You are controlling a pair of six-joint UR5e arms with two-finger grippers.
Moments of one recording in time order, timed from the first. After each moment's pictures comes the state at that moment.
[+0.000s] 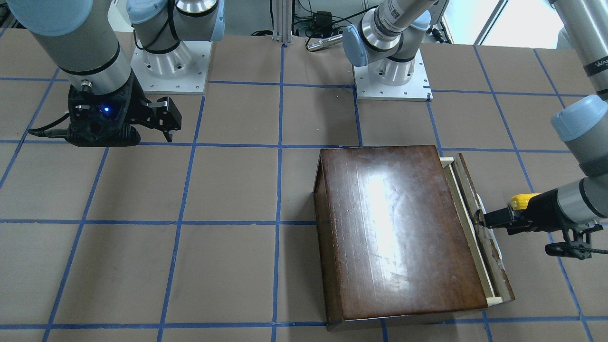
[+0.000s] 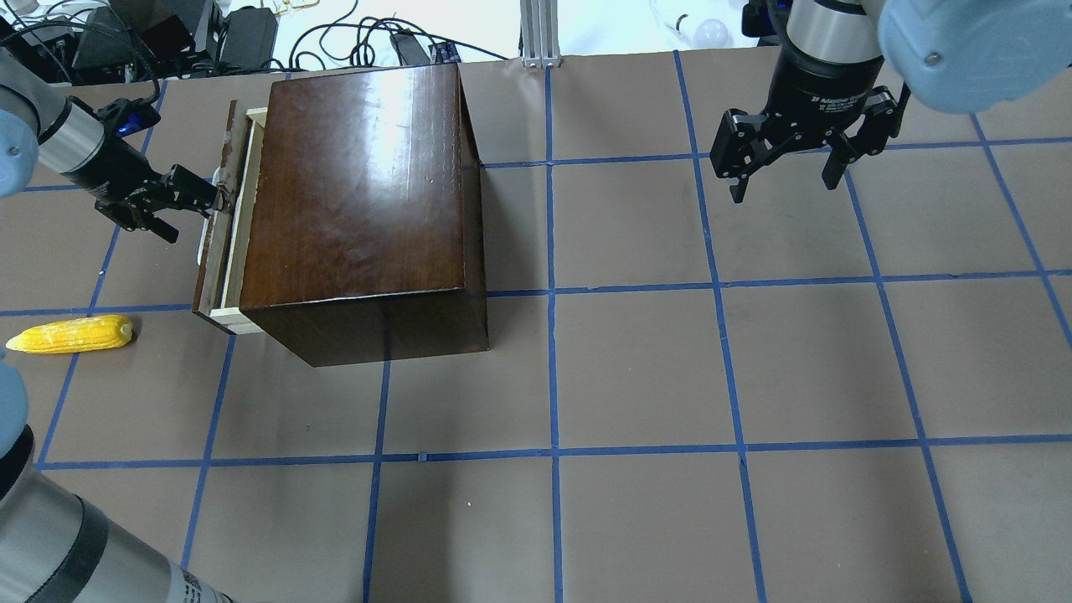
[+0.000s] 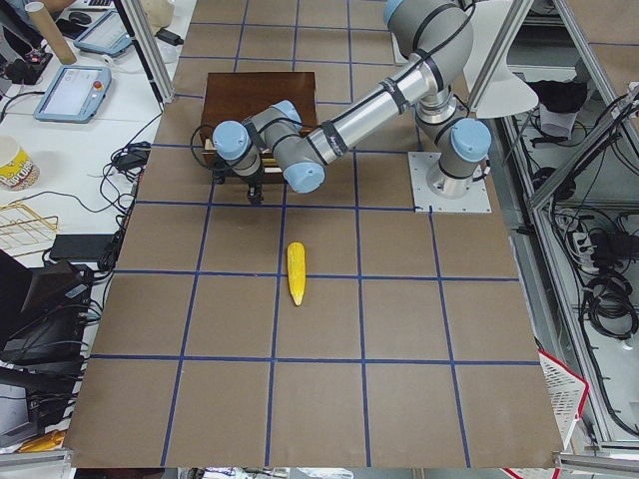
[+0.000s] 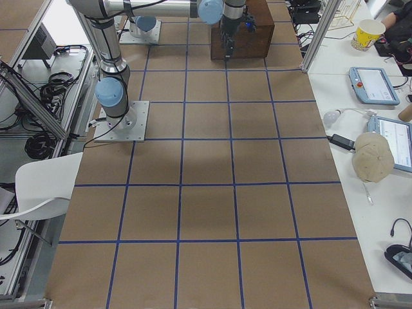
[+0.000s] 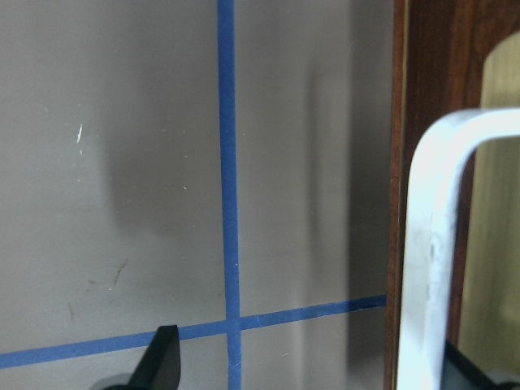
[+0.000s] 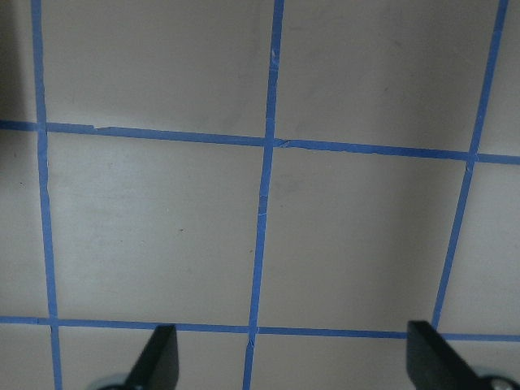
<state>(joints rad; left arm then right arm) -1.07 -2.04 -1.51 -1.37 1.35 0.50 1.60 -1.46 1.49 -1.51 -1.62 -0.05</state>
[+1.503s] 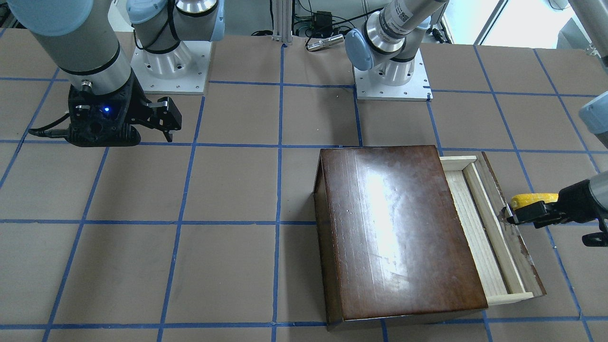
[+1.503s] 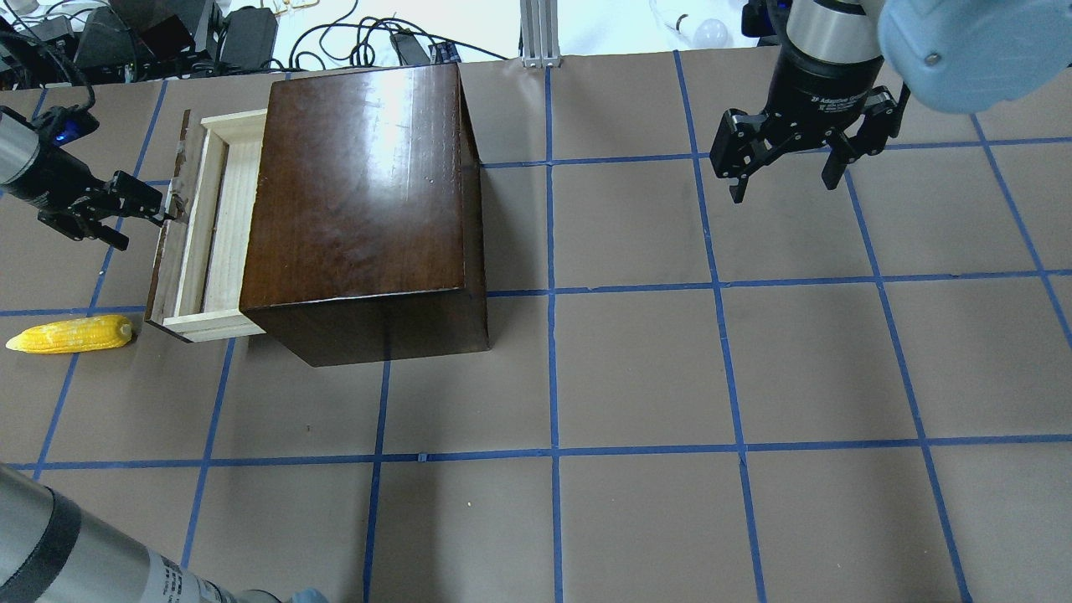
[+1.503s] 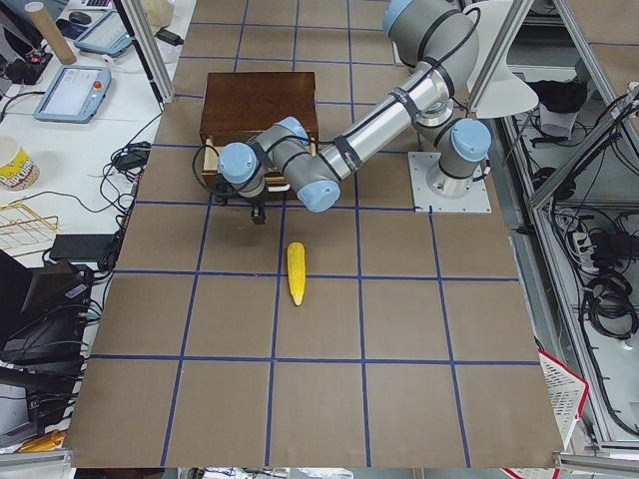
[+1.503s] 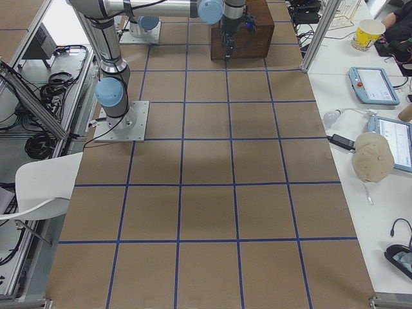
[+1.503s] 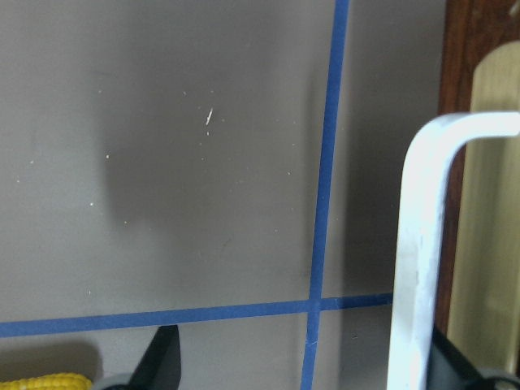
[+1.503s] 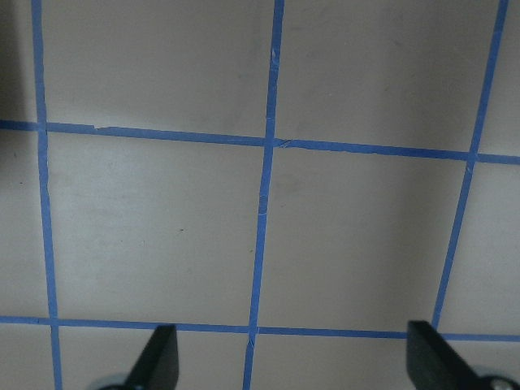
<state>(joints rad) -0.97 -2.03 -1.49 -1.38 1.35 0.54 1.60 -1.46 1.49 -1.51 -1.62 -0.05</state>
